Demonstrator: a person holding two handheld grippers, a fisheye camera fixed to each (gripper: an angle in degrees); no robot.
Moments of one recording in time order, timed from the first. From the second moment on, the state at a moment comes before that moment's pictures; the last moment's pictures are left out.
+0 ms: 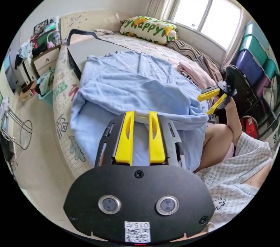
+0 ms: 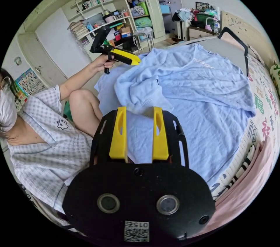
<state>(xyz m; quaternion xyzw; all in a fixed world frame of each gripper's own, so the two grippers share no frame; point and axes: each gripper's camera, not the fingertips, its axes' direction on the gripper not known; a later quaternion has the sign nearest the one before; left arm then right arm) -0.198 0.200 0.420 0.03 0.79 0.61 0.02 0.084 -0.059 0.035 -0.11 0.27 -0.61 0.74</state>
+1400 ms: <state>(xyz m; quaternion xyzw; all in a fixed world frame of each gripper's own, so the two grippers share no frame) 0.240 0.211 0.485 -0.45 0.83 0.32 0.08 0.023 0.090 0.084 -0.12 0.38 -0.72 0.57</state>
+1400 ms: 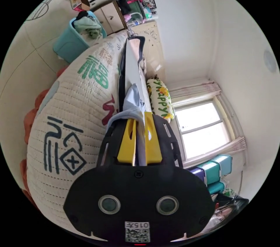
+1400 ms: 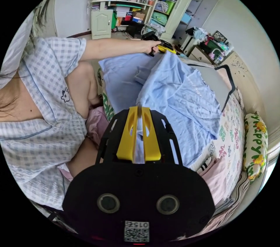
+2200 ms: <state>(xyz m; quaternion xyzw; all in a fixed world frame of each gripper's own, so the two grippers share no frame) 0.129 0.154 0.429 -0.20 0.89 0.38 -0.14 0.059 -0.005 0.048 -0.20 0.32 -0.61 0.69</state>
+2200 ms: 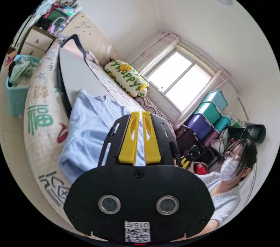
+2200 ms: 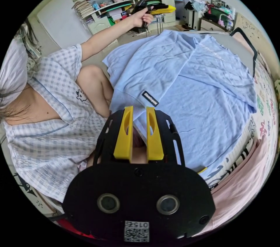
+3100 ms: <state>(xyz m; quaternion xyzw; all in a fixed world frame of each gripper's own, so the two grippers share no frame) 0.105 0.227 0.279 -0.10 0.83 0.53 0.15 0.070 -0.040 0.024 -0.20 0.31 -0.61 0.70</state>
